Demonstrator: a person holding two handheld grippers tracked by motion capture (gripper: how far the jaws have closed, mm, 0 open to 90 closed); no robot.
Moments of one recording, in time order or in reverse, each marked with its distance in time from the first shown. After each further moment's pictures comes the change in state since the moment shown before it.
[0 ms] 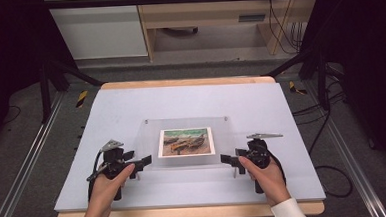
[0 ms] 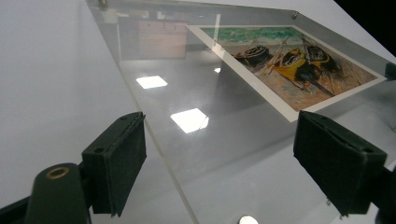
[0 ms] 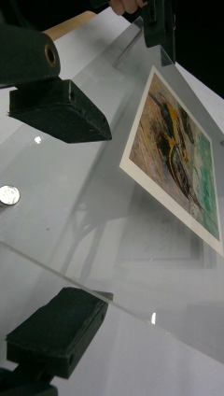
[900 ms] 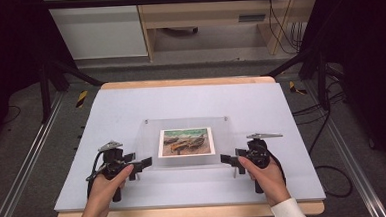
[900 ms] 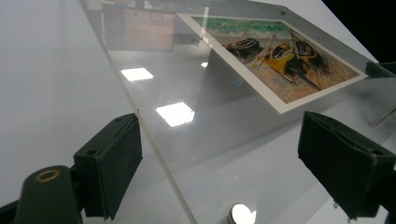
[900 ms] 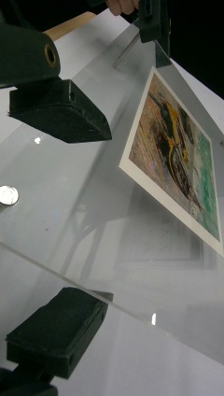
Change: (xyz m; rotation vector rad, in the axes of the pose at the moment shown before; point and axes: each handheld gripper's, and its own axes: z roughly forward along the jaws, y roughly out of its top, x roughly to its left) left arm 0.003 -0.002 0.000 0.025 -0.057 -0.044; right arm 0.000 0.000 0.001 -0.001 0.002 0.002
